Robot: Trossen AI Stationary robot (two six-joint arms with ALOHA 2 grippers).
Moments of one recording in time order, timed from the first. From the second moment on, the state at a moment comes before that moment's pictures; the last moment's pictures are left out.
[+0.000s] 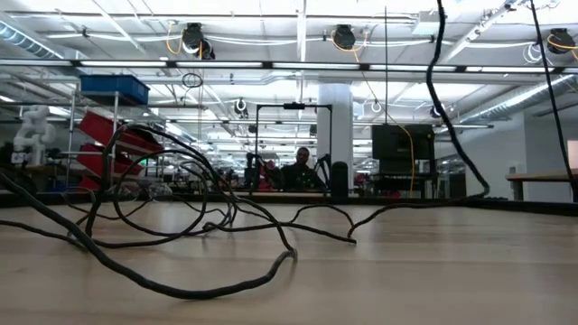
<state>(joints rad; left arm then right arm) -0.57 1.57 1.19 0.15 -0.62 -0.15 0.52 1.35 1.35 -0.26 0.63 0.00</state>
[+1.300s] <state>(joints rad) -0.56 1.75 1.17 0.37 -0.42 -0.20 0.63 1.32 1.35 -0.25 0.63 -0.01</state>
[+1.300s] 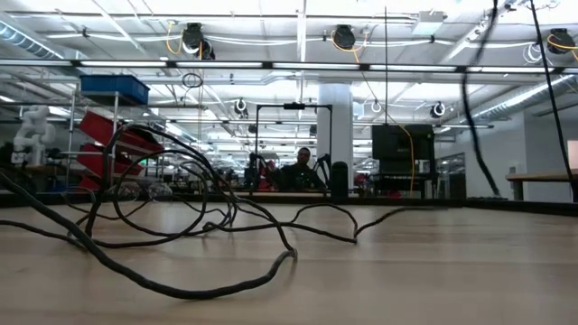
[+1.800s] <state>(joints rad) -0.58 1.92 1.17 0.60 -0.64 -0.19 0.63 1.32 1.35 -0.20 0.63 -0.04</state>
